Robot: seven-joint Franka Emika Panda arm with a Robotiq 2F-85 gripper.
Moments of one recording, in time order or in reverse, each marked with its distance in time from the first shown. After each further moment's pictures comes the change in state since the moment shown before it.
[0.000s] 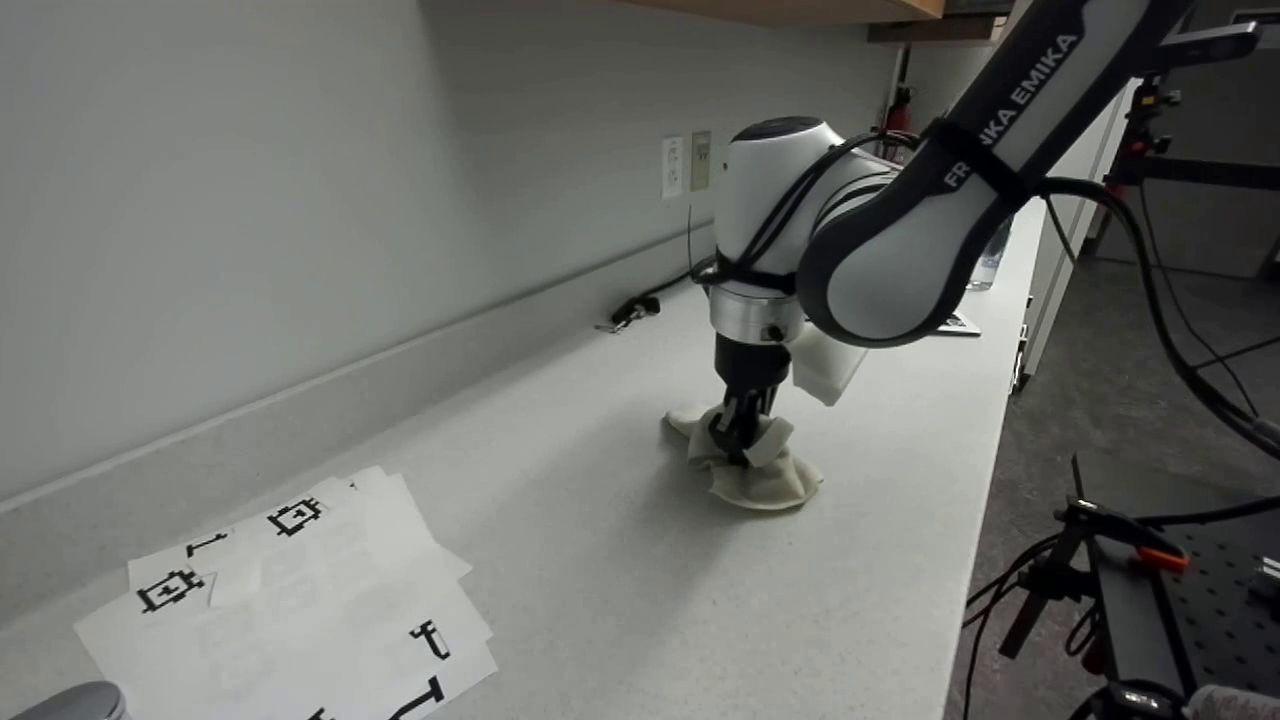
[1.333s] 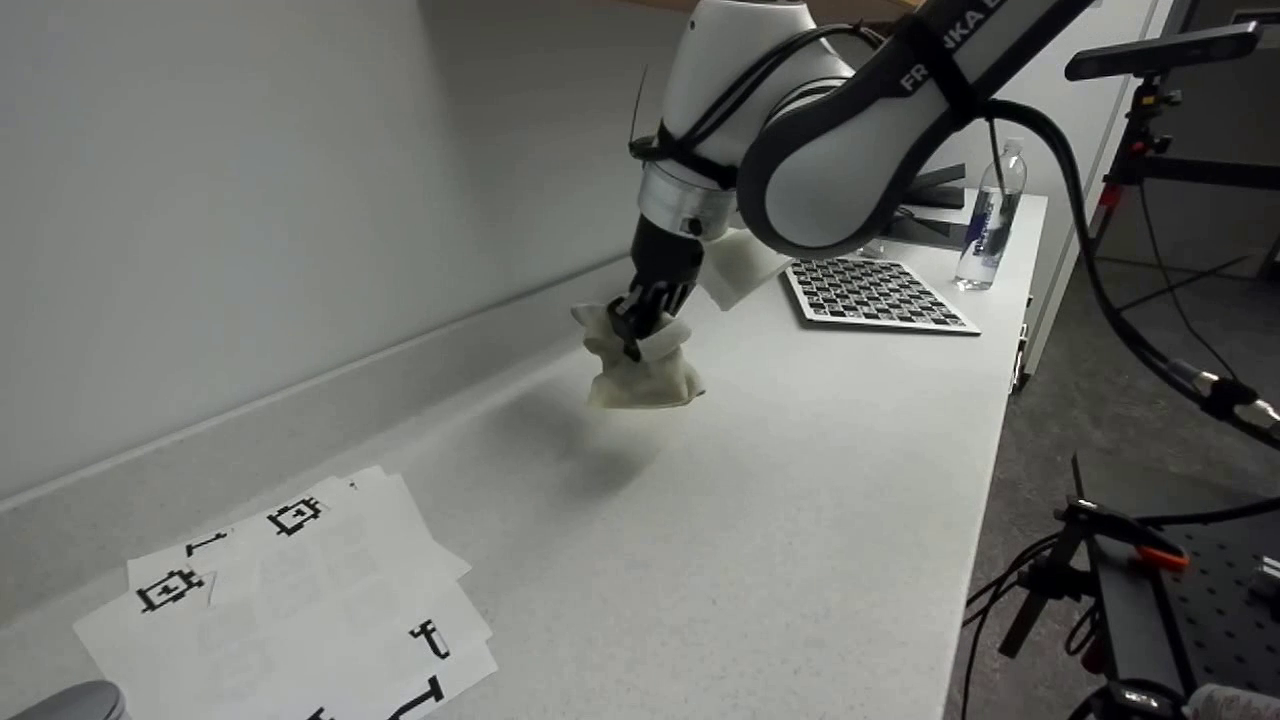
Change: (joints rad) arm 0.042 -0.013 -0.041 0.201 -0.073 0.103 0.118
